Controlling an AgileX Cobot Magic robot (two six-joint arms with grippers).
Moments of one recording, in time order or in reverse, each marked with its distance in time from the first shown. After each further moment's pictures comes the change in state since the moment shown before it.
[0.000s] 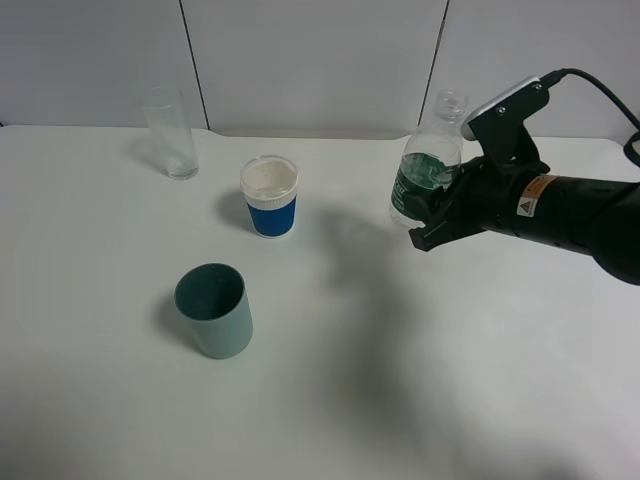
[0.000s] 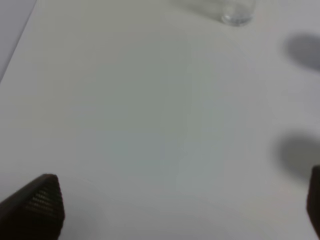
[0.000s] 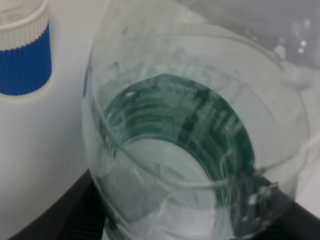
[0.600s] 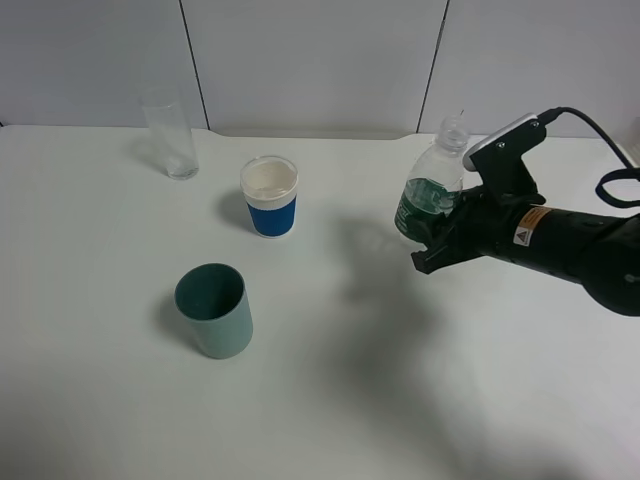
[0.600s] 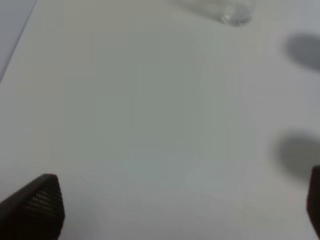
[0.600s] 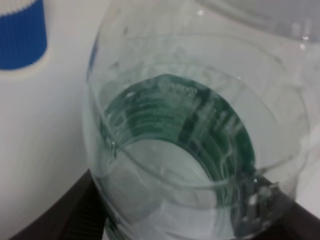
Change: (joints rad) left arm 0.000 0.000 0.000 0.000 0.000 0.000; right arm -0.029 0.119 0.058 0.018 -0.141 -0.001
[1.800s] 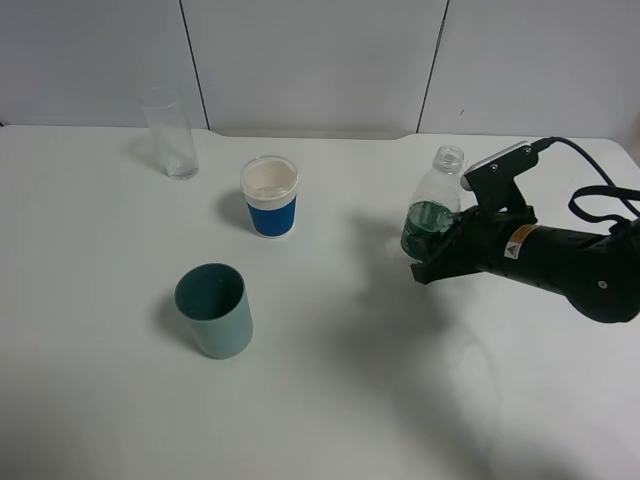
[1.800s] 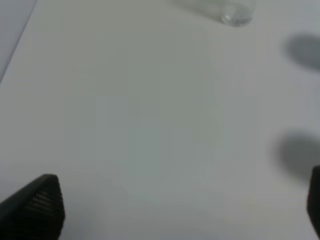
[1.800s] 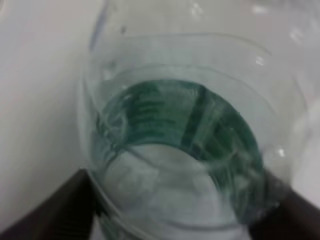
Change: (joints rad) left arm 0.000 0.000 0.000 0.000 0.000 0.000; right arm -0.014 0.117 -0.001 0.062 -0.046 0.006
